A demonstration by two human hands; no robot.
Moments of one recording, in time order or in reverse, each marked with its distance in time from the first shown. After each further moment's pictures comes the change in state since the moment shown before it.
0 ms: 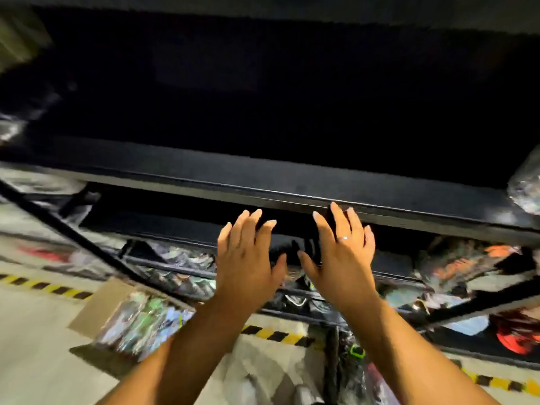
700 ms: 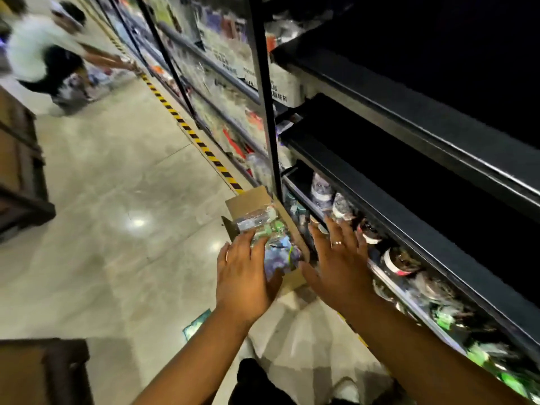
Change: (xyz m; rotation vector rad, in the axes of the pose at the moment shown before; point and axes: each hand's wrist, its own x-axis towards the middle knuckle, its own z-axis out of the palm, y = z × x) left_hand -0.250 -0.144 -0.063 0.169 -0.053 -0.832; right_hand -0.076 -0.228 0.105 0.105 -0.373 -0.749
